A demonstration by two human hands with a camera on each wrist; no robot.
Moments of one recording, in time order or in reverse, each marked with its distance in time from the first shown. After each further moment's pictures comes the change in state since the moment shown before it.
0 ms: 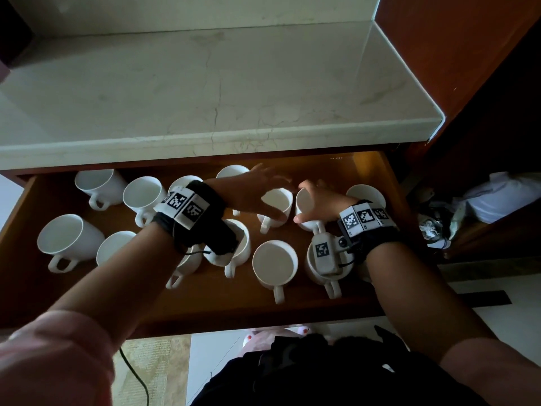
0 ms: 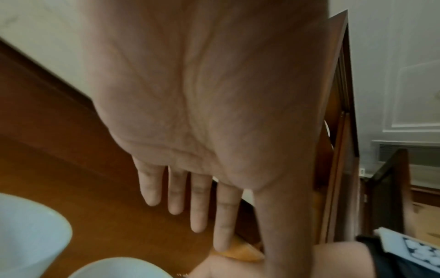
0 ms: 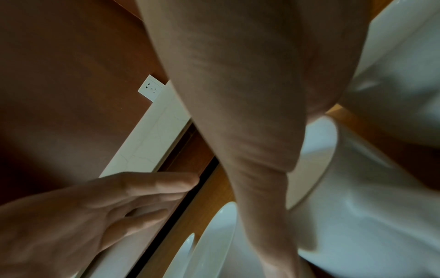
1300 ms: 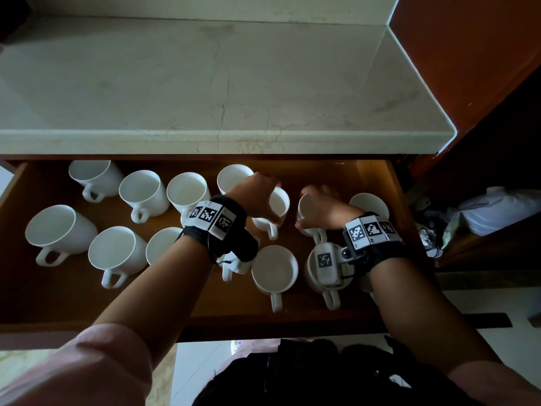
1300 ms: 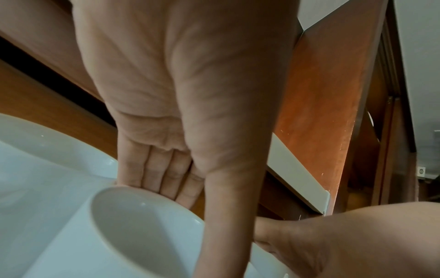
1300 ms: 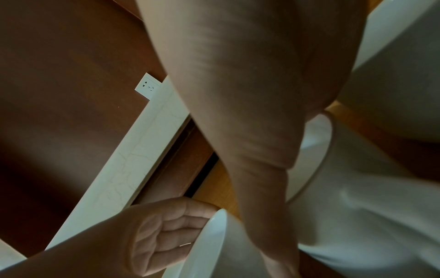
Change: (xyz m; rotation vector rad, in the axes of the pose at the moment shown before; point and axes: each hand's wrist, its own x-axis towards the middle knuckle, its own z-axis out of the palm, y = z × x) left_hand 0.028 -0.019 0.036 -0.077 0.193 -0.346; right_hand 0.006 0.001 0.005 -0.013 0.044 0.008
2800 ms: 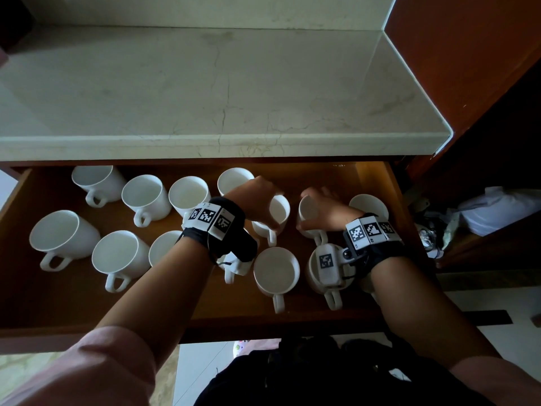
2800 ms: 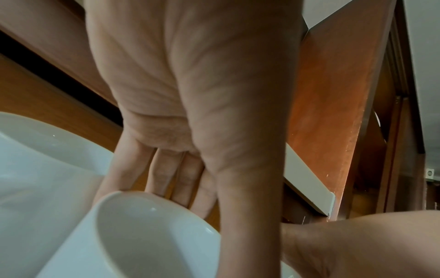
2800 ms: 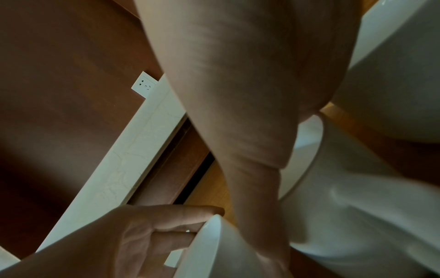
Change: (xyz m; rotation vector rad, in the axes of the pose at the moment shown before) left_hand -0.002 -0.002 -0.006 0.125 -0.102 0.092; right_hand 0.000 0.003 0.001 0.019 0.000 -0.031
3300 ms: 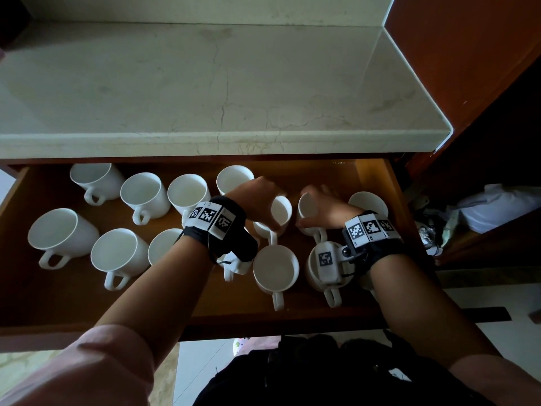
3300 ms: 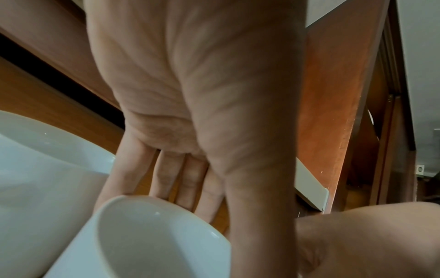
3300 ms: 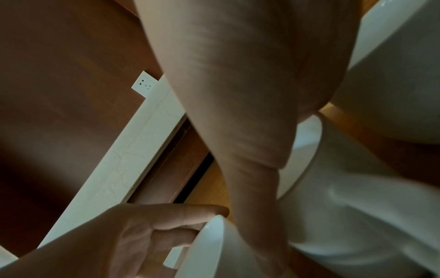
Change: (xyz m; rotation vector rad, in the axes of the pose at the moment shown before) left_hand -0.002 0.004 0.002 0.002 0.007 0.035; right_hand 0.000 0.002 0.001 0.010 0.011 0.000
